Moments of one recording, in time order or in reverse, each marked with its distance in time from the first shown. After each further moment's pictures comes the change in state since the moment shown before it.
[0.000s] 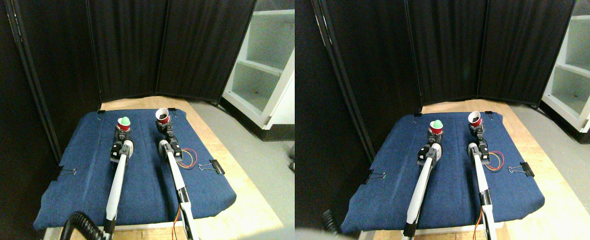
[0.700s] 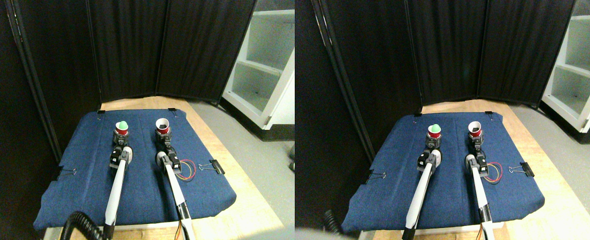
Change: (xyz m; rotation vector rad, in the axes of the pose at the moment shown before) right arm -0.019 -0.024 -0.013 0.156 -0.036 -0.061; left arm 0.004 0.019 0.002 -0.045 -0.054 -0.006
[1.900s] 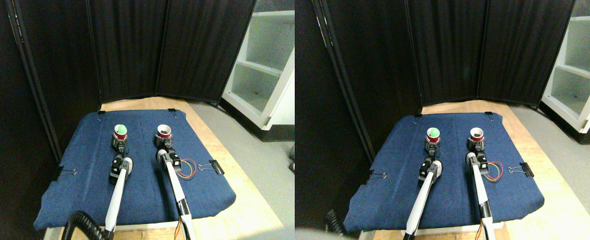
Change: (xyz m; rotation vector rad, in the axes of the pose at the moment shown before) right arm 0.003 -0.025 0.004 0.088 0.003 -0.190; left arm 0.003 0.017 0.005 0.026 -0.120 -0.087
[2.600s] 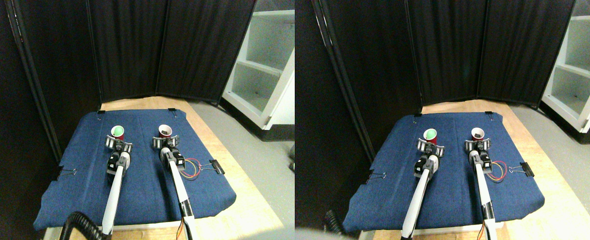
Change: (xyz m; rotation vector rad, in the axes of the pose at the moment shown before) right arm -0.013 0.008 0.002 0.013 0.097 -0.011; left arm -0.016 -0.011 0.005 0.089 0.154 0.086
